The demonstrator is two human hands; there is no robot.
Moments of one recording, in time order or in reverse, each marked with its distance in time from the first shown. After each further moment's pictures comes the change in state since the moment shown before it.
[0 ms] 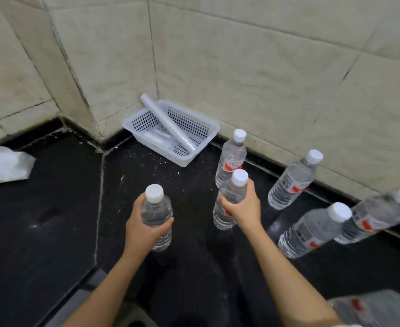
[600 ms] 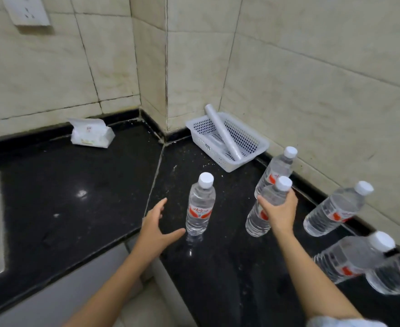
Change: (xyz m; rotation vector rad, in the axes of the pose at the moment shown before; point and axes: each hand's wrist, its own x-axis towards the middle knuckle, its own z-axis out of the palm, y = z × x) left_hand -0.078 -0.019 -0.068 0.113 0.023 -0.106; right_hand -0.010 -0.013 0.003 -0.018 0.050 -0.100
